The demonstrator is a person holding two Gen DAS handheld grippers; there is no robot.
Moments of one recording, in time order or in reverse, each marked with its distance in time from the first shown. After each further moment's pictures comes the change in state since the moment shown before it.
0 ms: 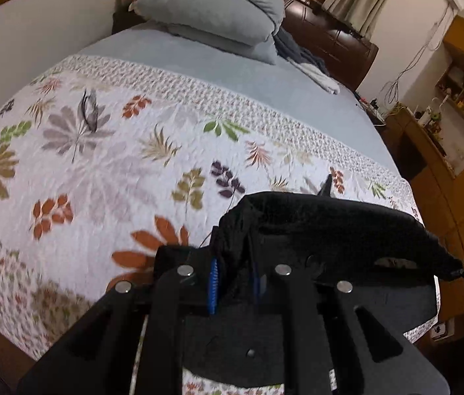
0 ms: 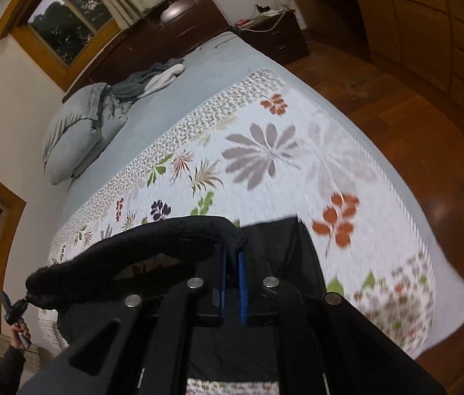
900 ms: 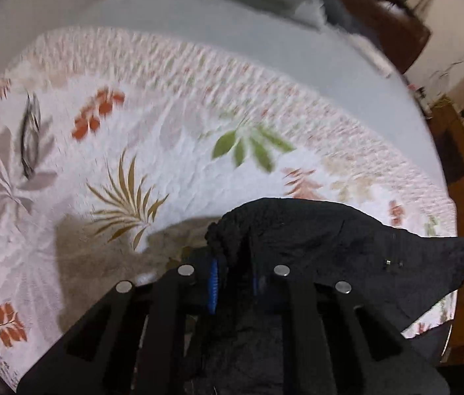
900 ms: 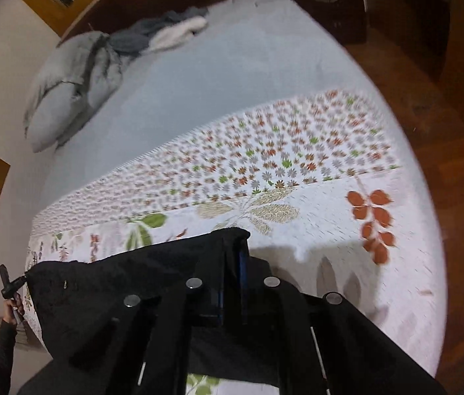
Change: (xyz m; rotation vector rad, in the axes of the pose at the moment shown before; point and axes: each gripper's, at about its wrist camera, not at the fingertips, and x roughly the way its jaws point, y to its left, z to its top) left arm 0.186 0.001 0.150 -0.060 0.171 0.112; right arm 0.239 0.080 0.270 -0.195 0.227 -0.011
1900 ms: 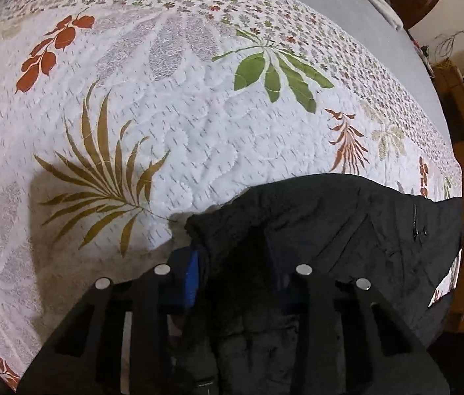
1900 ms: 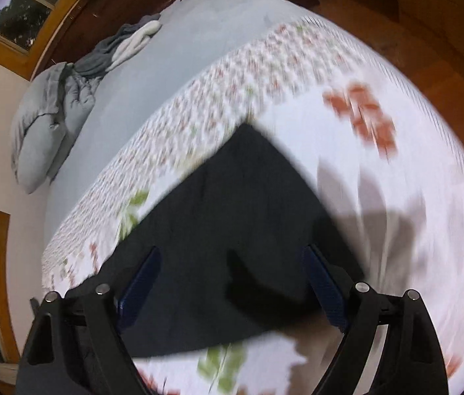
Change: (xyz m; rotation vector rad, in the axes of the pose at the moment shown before) left arm 0.112 0.042 -0.005 0.038 0.277 -0.036; right arm 0.071 -0.022 -0.055 0.247 0.019 0.013
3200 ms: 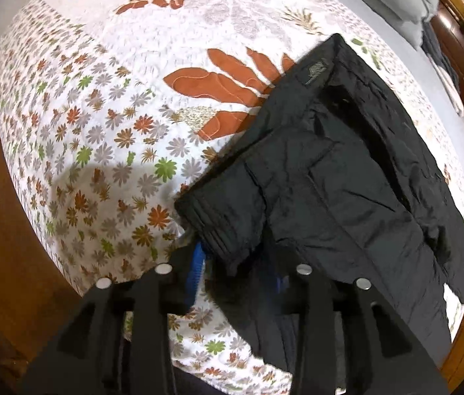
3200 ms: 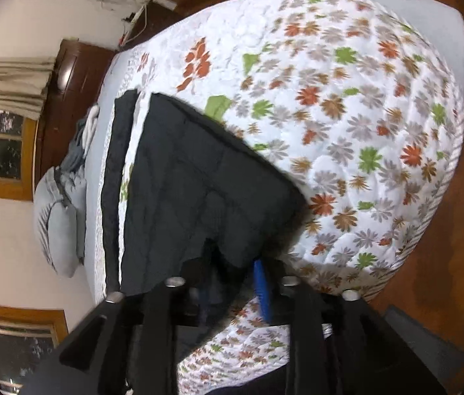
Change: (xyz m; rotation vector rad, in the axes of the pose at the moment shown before) left arm -0.091 0.007 -0.332 -0.499 -0.202 0.182; right arm -0.137 -0.155 -0.389 0.588 -0.172 0.147
